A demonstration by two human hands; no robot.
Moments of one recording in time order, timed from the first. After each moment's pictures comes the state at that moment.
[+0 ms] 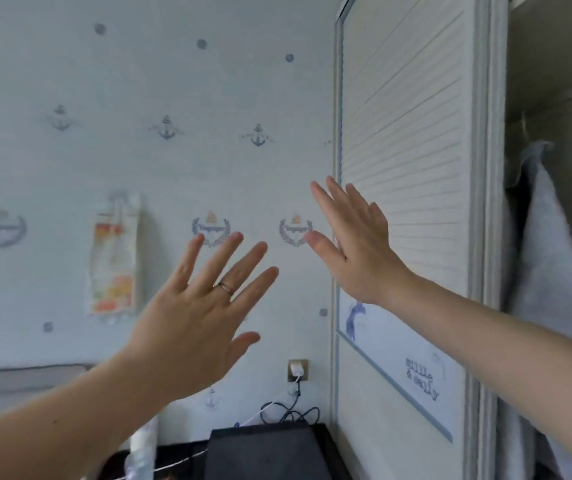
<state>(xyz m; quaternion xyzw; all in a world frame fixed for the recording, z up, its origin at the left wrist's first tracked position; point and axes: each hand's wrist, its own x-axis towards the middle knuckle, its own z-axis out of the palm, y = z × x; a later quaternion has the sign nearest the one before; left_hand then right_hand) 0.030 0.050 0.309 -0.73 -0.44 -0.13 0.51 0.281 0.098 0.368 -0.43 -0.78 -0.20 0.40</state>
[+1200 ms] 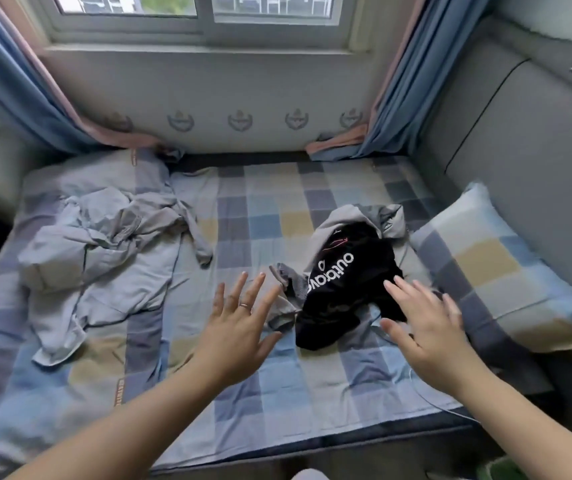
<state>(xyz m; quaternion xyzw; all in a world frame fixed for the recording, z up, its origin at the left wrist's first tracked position) -0.526 -0.408 -0.147 -0.17 -0.98 -0.06 -0.02 -0.509 -0.088 -0.091 0.06 -0.98 0.15 -0.07</state>
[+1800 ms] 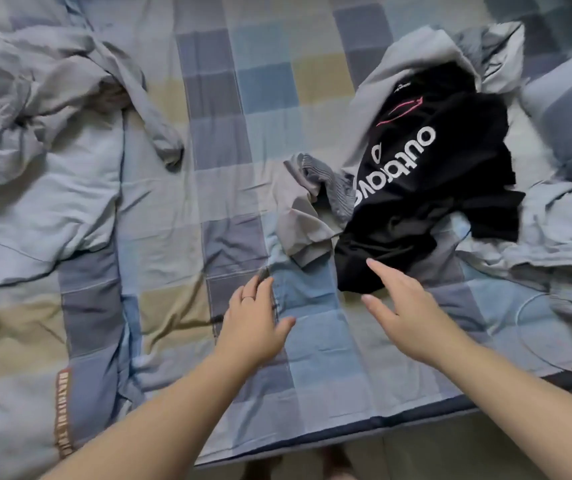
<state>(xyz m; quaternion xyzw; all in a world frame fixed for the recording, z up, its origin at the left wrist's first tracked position) -0.638 -0.438 -0.526 0.01 -0.92 -0.21 -0.32 -0.646 -0.184 -0.456 -0.04 -0.92 0.24 -0.31</state>
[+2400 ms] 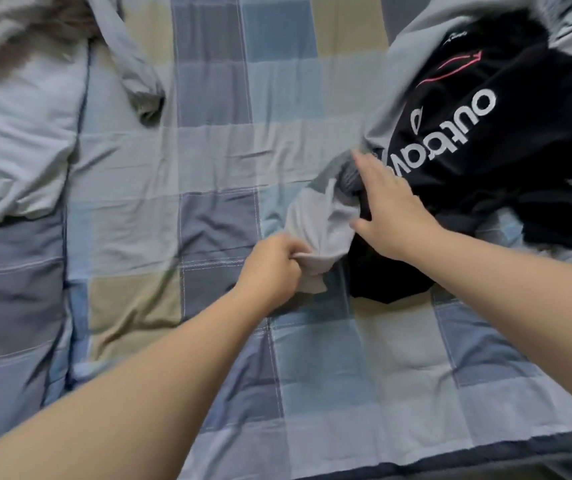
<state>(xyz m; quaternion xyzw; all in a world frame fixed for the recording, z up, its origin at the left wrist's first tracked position) -0.719 -0.401 -0.613 0.05 -0.87 -0.41 -0.26 -0.781 -0.208 -0.581 0.07 -0.96 0.15 -0.21</state>
